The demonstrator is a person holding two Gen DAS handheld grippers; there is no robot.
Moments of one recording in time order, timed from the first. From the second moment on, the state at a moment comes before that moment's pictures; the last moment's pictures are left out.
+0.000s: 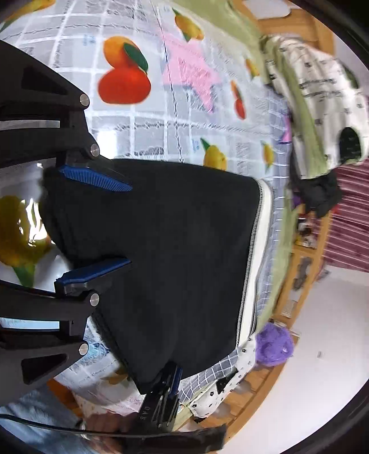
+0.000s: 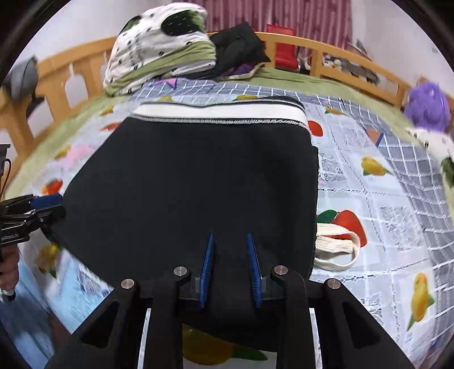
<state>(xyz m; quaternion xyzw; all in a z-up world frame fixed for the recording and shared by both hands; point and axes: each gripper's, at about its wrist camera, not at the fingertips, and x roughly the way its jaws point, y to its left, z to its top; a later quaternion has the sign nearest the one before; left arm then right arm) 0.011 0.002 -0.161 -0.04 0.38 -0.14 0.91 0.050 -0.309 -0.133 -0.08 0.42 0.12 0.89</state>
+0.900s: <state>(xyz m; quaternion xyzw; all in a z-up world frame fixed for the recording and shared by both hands) 0.130 0.025 -0.114 -0.10 0.39 -0.15 0.90 0.175 -0.364 -0.106 0.03 0.42 0.05 0.91</state>
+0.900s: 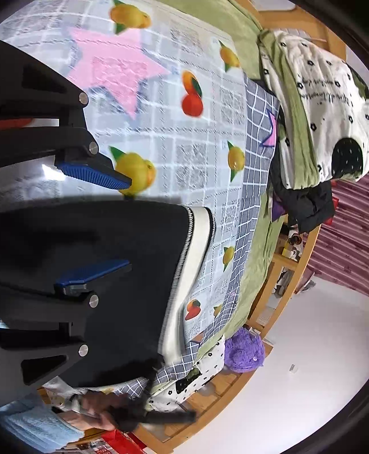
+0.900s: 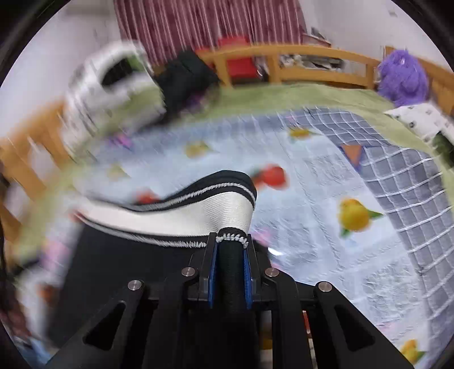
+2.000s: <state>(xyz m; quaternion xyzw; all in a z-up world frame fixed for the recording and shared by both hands) 0.205 0.016 -0.158 -0.21 0.44 -0.23 0.84 0.202 -0.398 -0.139 0.14 0.46 0.13 0.86</state>
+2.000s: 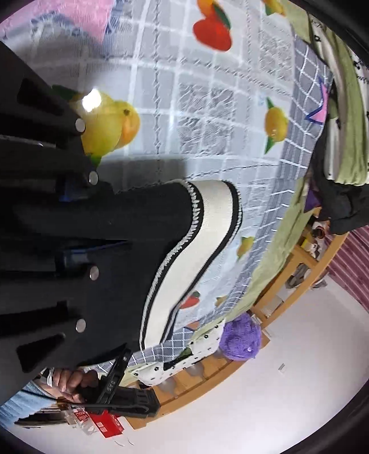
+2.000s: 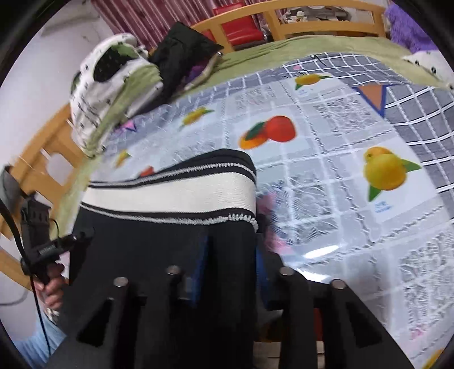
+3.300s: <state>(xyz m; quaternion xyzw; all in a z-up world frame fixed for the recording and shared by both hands) 0.242 0.041 -0.148 -0.07 0.42 -0.10 0.90 0.264 -0.236 -0.133 -0.07 0.41 0.12 0.90</state>
